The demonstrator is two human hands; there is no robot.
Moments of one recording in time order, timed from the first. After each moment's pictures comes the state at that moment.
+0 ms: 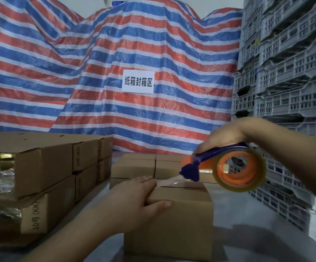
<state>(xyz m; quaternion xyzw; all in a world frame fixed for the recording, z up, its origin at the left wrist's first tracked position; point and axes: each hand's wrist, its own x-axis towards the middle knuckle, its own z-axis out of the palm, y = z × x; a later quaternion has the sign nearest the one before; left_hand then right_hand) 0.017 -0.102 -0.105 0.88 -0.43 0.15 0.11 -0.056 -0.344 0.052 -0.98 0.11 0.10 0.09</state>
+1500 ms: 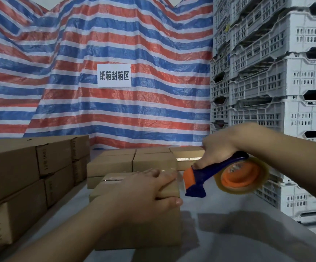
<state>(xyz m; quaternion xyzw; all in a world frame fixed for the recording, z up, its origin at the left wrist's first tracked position) -0.008 -0.175 -0.100 0.84 -0.52 0.12 0.04 -0.100 -0.394 0.004 -0.98 0.16 0.07 -0.08</state>
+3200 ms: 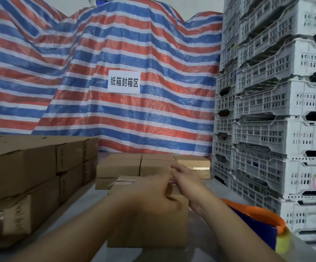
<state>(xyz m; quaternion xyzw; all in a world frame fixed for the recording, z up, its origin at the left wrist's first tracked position) -0.019 -0.167 -0.094 0.86 -0.47 0.07 0.19 -0.062 -0.301 -0.109 -0.75 0.12 -0.24 0.61</state>
